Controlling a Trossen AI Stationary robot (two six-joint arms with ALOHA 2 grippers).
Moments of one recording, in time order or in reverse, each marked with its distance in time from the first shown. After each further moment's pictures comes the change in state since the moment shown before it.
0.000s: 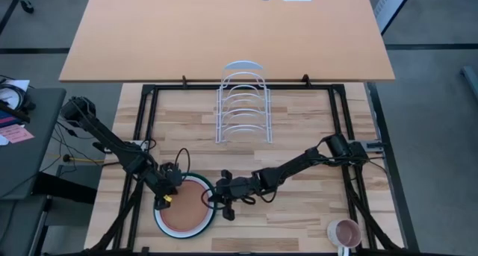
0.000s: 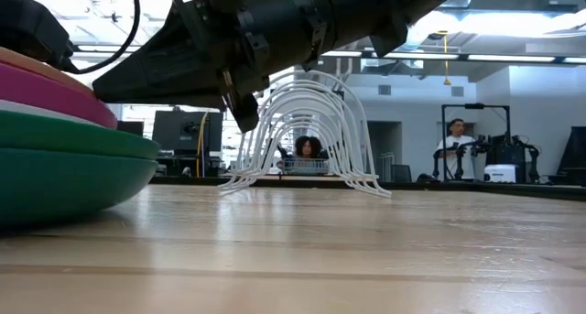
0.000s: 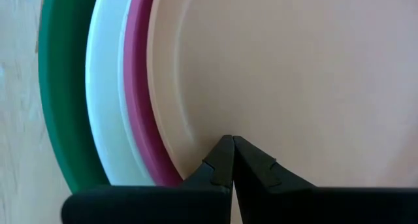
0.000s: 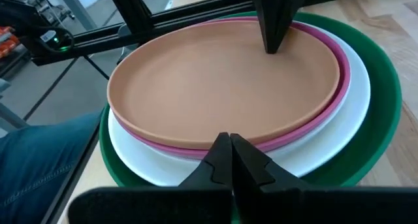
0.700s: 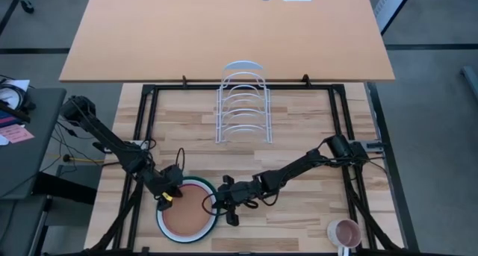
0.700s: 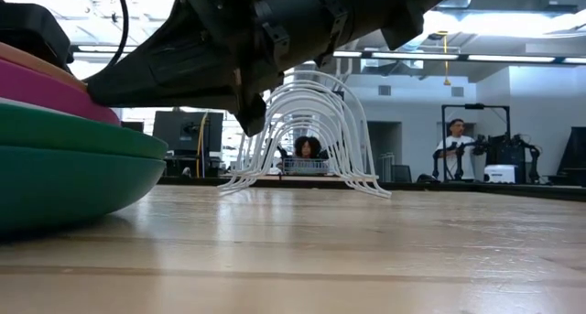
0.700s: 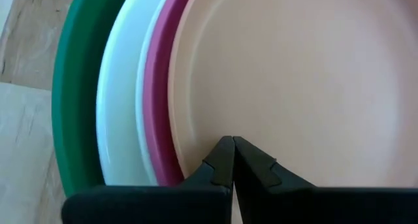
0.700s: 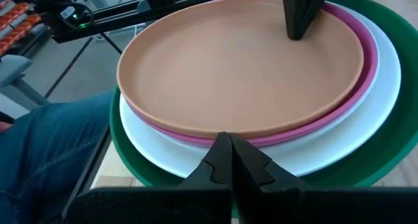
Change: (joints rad) left arm -0.022 -0.003 -0.158 0.281 -0.048 -0.075; right arm 0.016 -0.002 0.000 -0.063 -0.026 0.000
